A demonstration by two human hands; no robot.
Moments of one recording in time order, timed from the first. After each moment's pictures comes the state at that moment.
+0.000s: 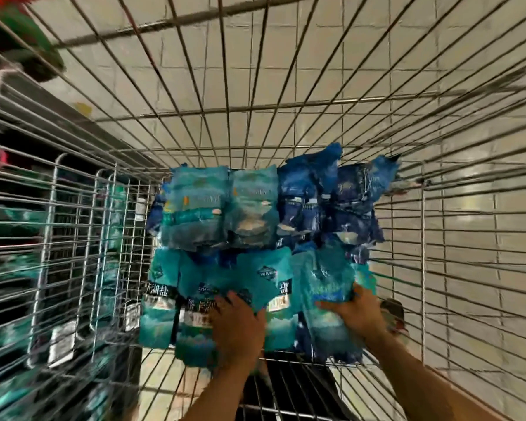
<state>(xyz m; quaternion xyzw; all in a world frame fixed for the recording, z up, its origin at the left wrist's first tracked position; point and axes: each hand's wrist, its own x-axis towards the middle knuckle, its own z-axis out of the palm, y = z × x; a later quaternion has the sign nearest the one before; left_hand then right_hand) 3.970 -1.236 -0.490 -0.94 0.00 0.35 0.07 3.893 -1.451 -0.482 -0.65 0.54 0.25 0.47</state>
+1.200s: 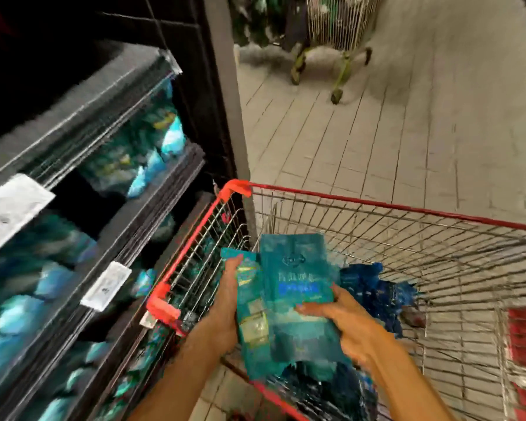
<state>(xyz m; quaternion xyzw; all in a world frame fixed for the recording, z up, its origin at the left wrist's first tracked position) 4.034 -1.090 -0.064 -0.41 -0.23 0.38 -0.80 3.981 -1.287 -0.069 -0.54 0.26 0.25 0.76</state>
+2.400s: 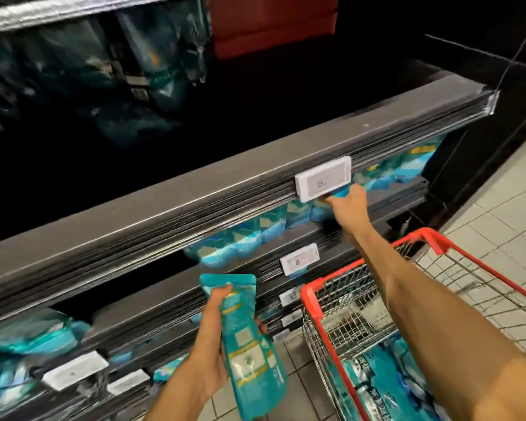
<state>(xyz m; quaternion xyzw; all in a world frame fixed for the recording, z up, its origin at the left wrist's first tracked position) 3.894 -0.845 -0.035 -0.32 -0.42 0.00 -0.85 4.203 -0.936 -0.026 -0.77 -0.10 0.08 0.63</state>
